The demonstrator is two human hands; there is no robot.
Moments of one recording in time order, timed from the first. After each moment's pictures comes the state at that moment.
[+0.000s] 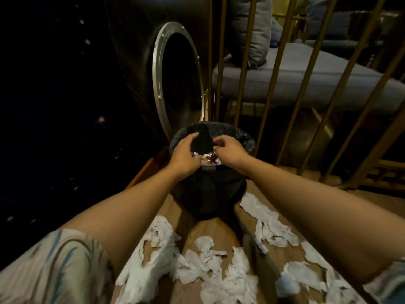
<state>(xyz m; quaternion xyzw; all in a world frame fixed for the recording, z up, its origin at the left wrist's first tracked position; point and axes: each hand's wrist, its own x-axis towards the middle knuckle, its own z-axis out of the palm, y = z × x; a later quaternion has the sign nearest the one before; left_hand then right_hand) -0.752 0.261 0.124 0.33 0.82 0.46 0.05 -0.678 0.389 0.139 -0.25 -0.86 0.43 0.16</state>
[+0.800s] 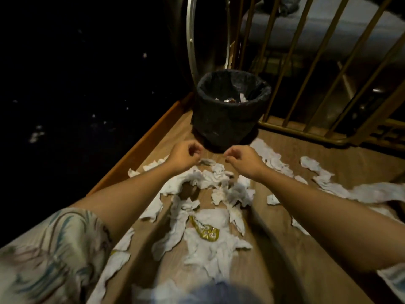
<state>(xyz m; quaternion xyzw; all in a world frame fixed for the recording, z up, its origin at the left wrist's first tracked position) -0.604 0.103 0.065 0.31 0.86 0.39 0.09 -0.501 0.279 0.072 -0.16 -0.90 0.39 0.04</state>
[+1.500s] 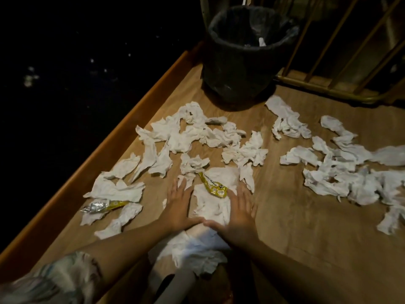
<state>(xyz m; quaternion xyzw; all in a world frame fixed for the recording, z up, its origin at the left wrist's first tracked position) -0.462 -0.029 -0.114 0.32 0.91 0.15 0.24 -0.331 0.146 -0.116 -0.21 -0.94 0.28 -0.01</state>
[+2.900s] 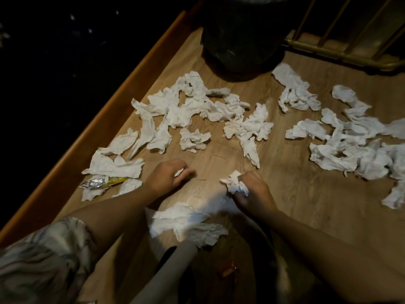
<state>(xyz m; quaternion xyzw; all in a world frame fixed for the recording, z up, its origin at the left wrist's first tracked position) -0.495 -0.048 -0.099 0.43 0.85 0.29 0.11 -0.320 0.190 -0.112 -0.05 -0.95 0.30 0.12</state>
